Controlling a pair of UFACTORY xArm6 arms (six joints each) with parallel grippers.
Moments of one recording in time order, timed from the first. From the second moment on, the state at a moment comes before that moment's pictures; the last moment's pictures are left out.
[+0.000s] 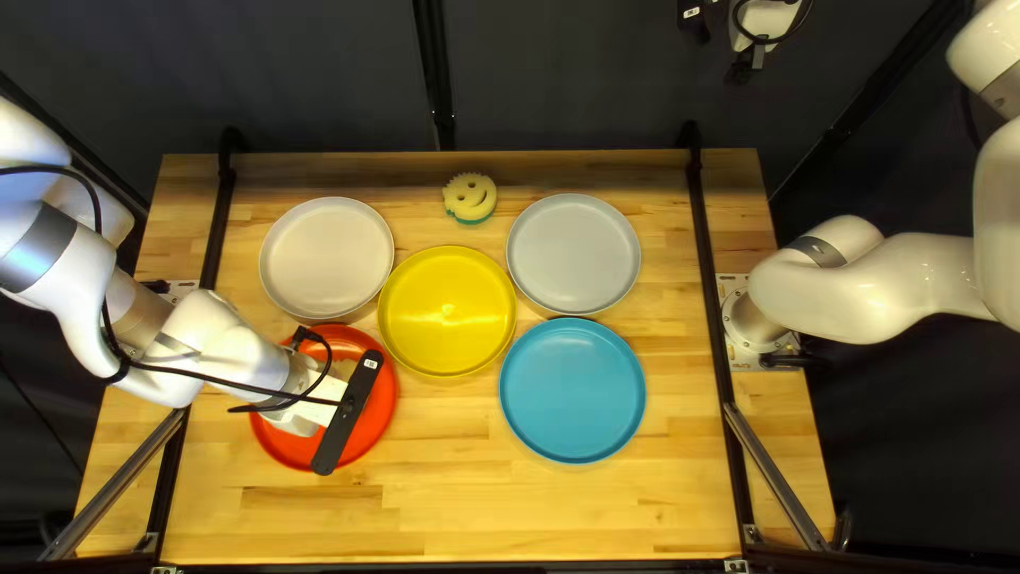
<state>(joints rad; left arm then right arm) -0.46 -0.21 -0.46 0.07 0.54 -0.12 -1.01 -0.65 -0.96 -0.12 1.56 -0.92</state>
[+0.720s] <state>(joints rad) -0.44 -0.36 -0.49 0.16 0.76 -0.15 -1.01 -0.65 -0.96 -0.12 1.56 -0.92</state>
